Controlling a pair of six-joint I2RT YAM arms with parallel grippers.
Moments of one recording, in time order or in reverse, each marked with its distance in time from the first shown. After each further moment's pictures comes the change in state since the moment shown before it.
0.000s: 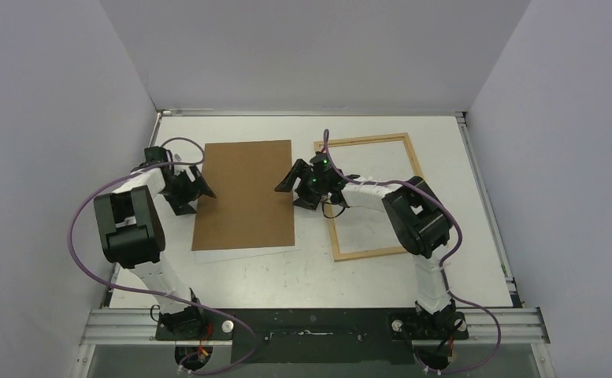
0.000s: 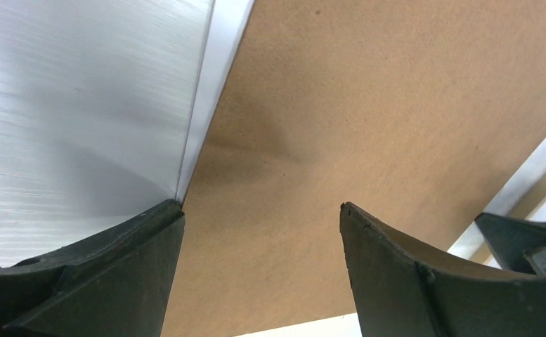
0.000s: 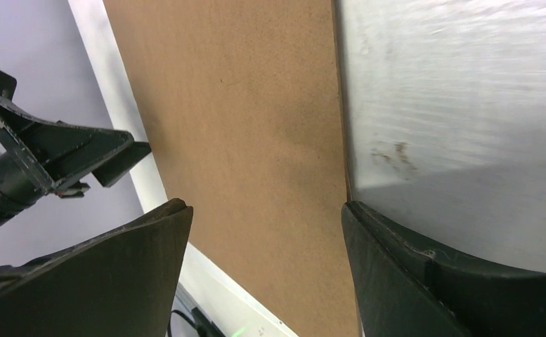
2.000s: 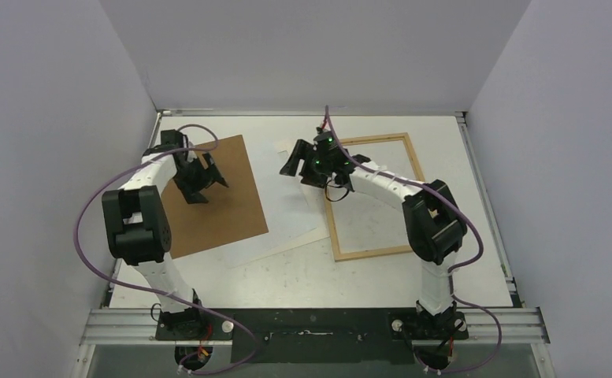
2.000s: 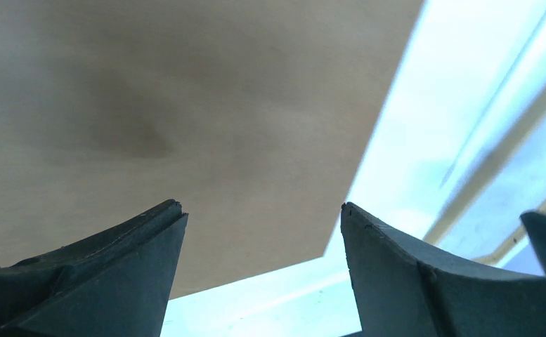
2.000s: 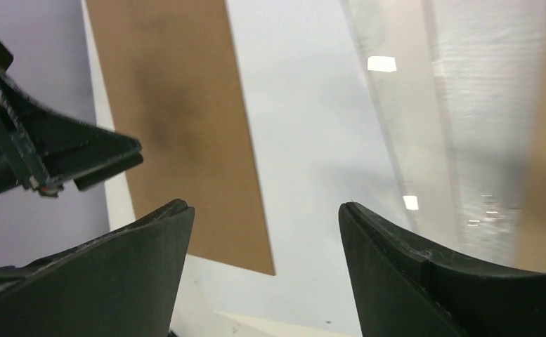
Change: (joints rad) left arm -0.112 0.000 0.158 -0.171 -0.040 -0.095; right arm -0.010 -0.103 0.141 -0.221 0.092 -0.243
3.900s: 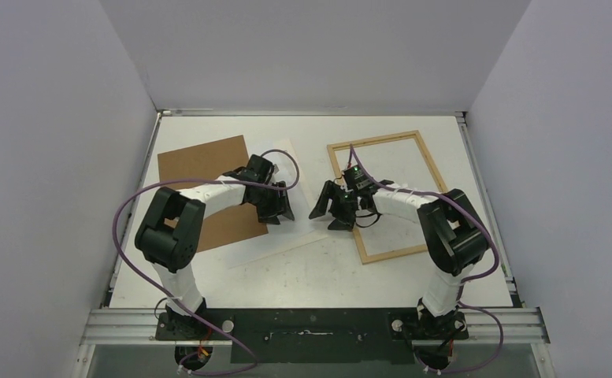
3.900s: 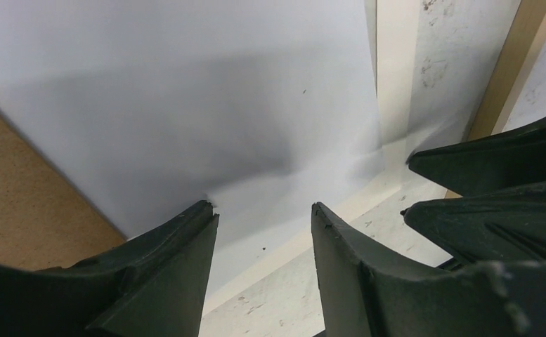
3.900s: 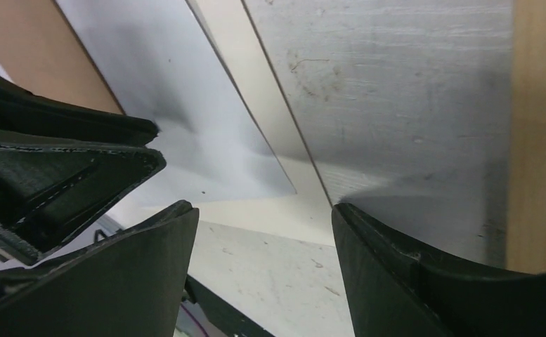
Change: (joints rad) left arm -0.602 -0.011 -0.221 0.314 0.014 -0.182; right arm -0.129 -0.179 -0.414 -0.137 -0.177 -0.028
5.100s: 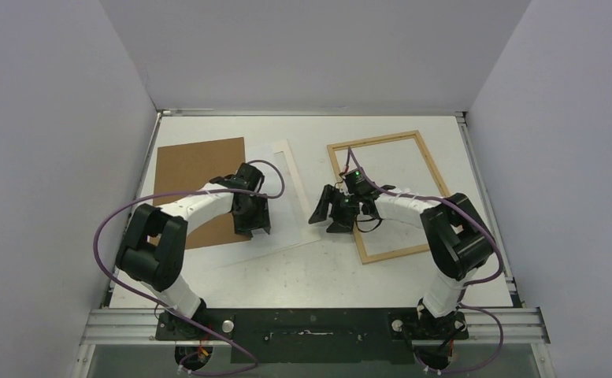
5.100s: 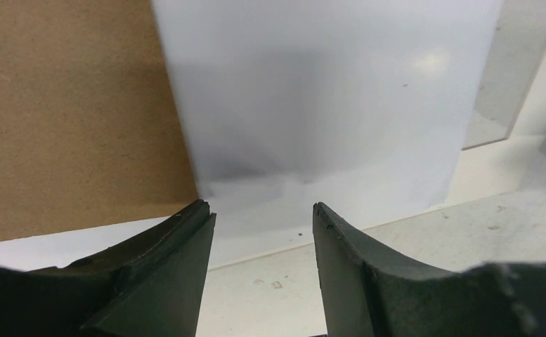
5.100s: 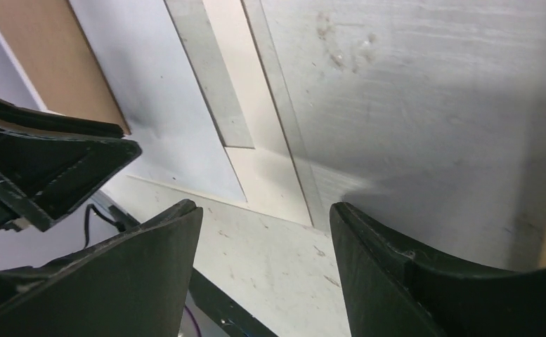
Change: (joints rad) left arm 0.013 -0.165 -0.109 -0.231 -0.267 0.037; right arm 0.006 -0.023 -0.072 0.118 -0.084 0.002
